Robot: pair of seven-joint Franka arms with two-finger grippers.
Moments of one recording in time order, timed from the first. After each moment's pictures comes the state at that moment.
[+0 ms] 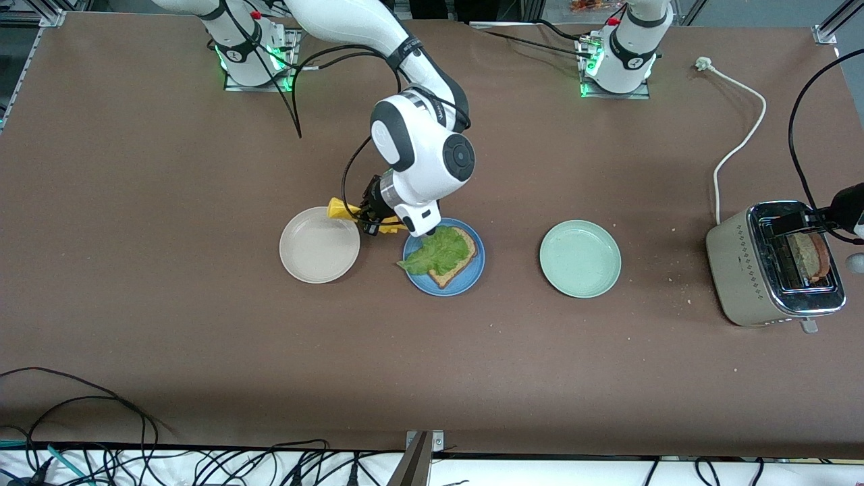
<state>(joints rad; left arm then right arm) 0.42 0.28 -0.26 -1.53 0.07 1.68 0.02 1.07 0.88 -0.48 -1.09 -0.11 1.47 -0.78</state>
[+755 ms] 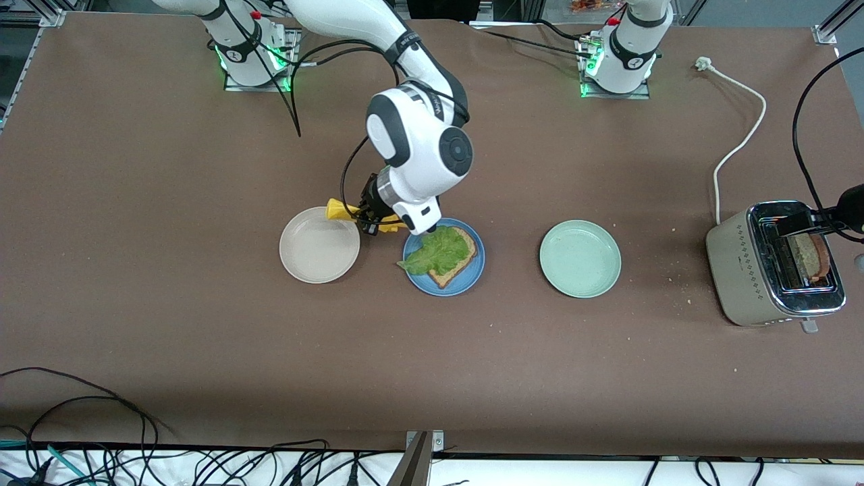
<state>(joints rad) 0.42 0.28 -0.27 -1.50 0.07 1.68 0.02 1.07 0.85 -0.51 -1.08 -0.05 1.47 -0.85</state>
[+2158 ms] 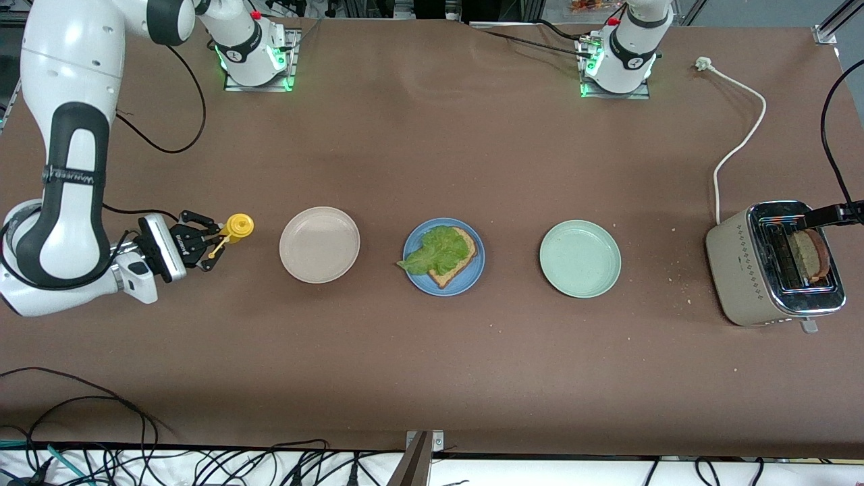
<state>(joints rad) 0.50 0.31 -0.25 -1.51 0.12 1.65 0.11 0.22 0.82 -0.50 -1.31 0.92 1.17 -2.11</state>
